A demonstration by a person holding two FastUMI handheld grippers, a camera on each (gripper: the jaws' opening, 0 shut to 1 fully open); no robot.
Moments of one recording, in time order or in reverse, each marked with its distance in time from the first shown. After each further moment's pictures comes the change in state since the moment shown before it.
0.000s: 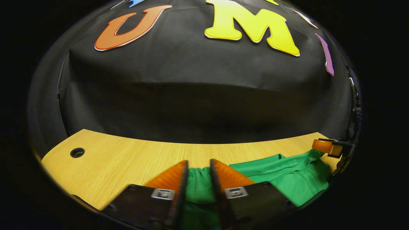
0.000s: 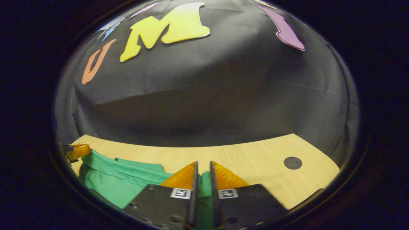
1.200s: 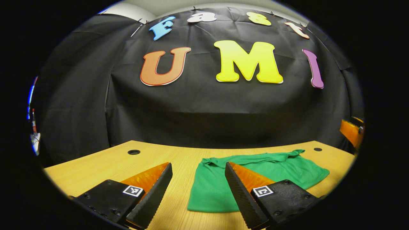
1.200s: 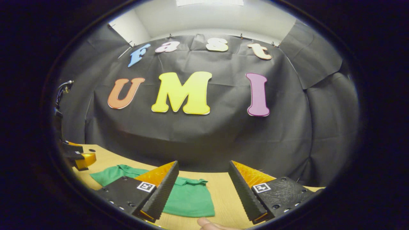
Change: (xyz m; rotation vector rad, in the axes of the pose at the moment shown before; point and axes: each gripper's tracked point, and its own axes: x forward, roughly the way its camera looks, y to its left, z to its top) left arm -0.217 -0.001 -0.024 0.073 -0.195 0.169; right arm -0.277 0.014 0.024 -0.129 -0.474 -0.096
